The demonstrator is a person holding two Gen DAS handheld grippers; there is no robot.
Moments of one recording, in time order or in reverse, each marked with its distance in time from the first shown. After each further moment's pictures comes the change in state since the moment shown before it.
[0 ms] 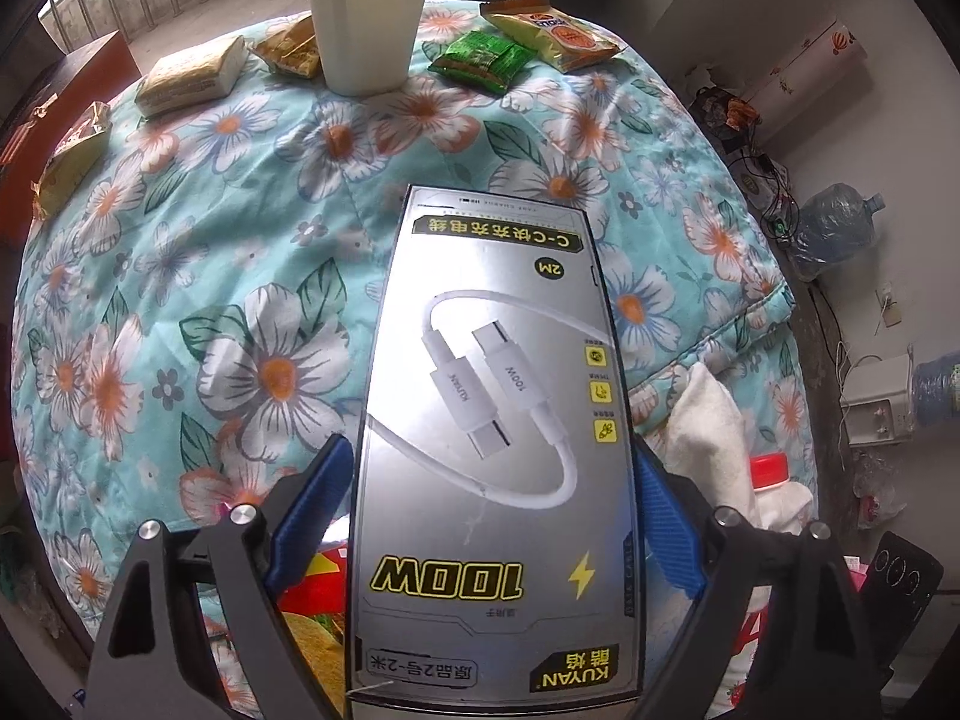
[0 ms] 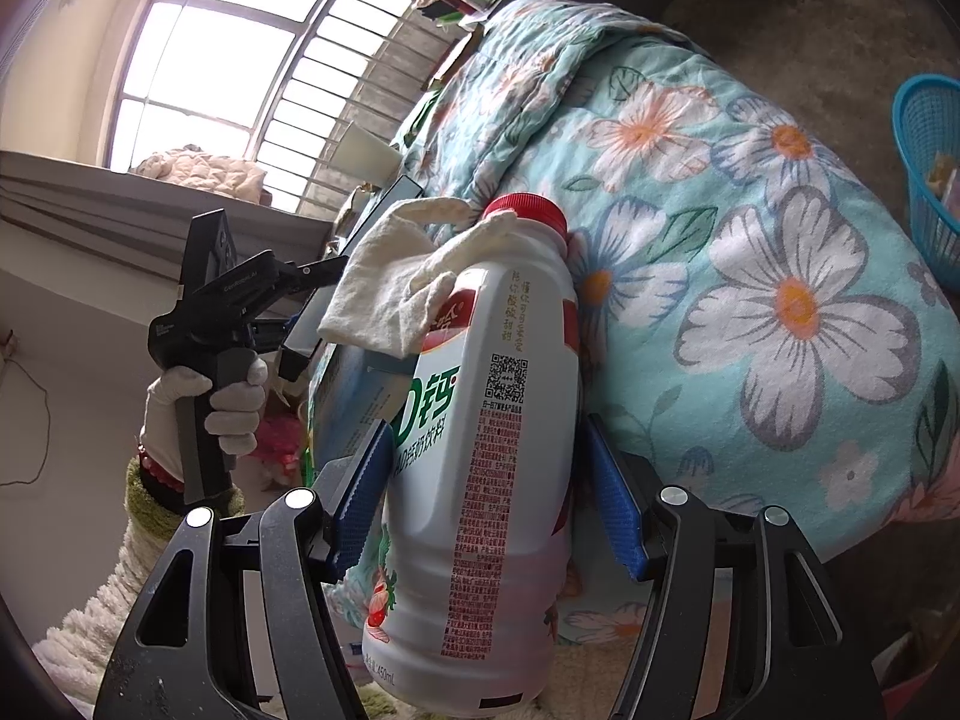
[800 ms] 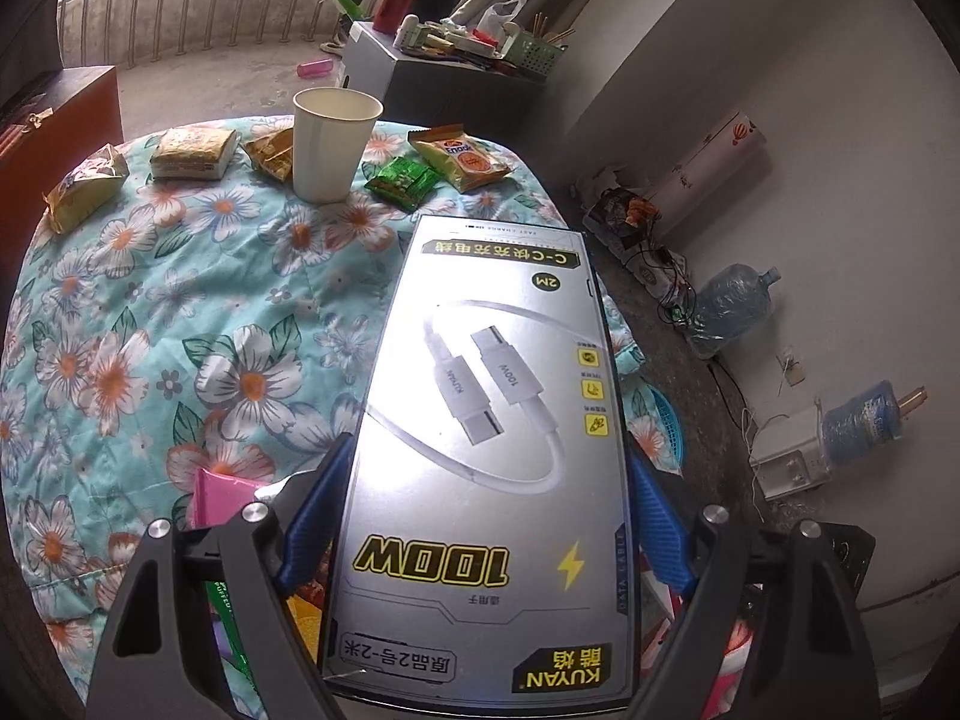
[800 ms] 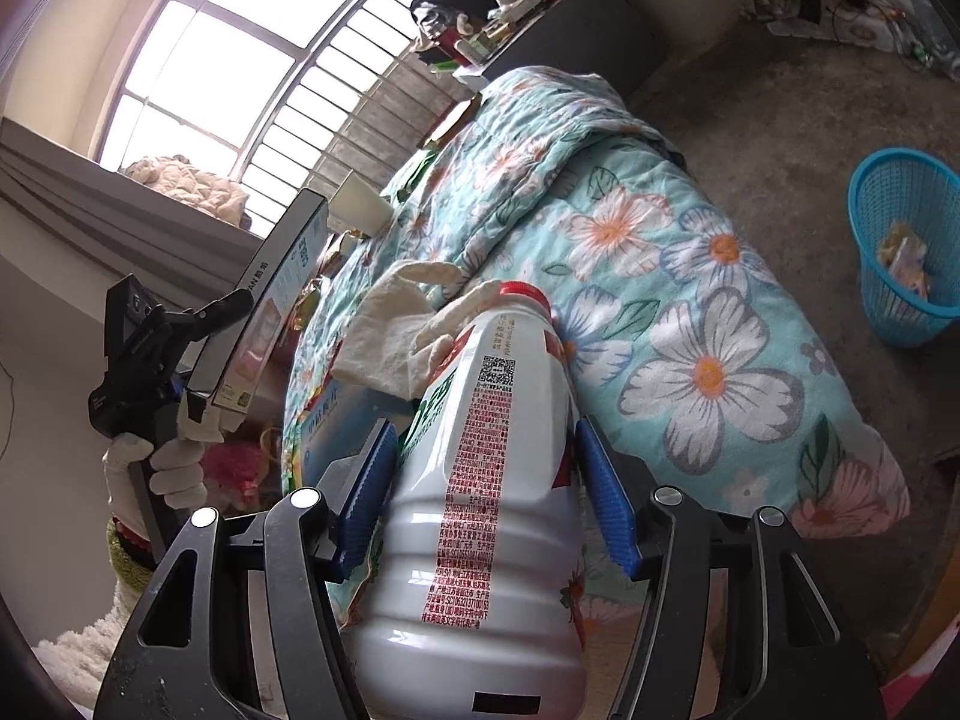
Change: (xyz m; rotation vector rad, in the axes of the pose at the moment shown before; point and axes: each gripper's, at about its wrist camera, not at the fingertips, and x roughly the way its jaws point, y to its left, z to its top) left arm -0.086 -0.011 -0.046 -0.007 -0.282 -0.242; right arm -0.030 0.020 0.005 -0.072 -0.131 -0.120
